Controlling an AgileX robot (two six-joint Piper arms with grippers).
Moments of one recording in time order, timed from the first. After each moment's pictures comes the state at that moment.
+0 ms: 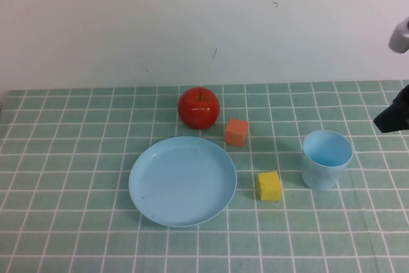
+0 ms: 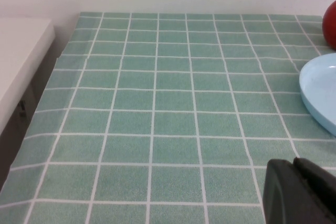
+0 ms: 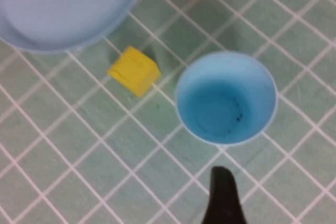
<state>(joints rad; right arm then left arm) 0.04 1.54 -1.26 0.50 1.03 -0.92 0.00 -0.02 0.02 -0.07 0.38 -0.05</state>
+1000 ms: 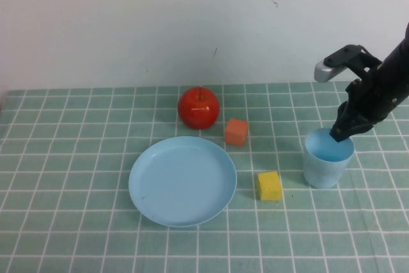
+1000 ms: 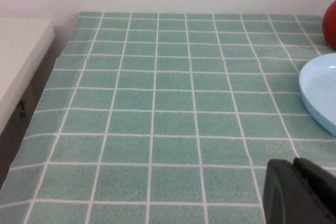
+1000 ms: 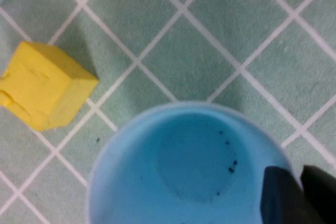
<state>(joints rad) 0.15 2.03 -1.55 0.35 1.00 -0.79 0.00 -0.02 0.02 -0.07 0.38 -0.05</state>
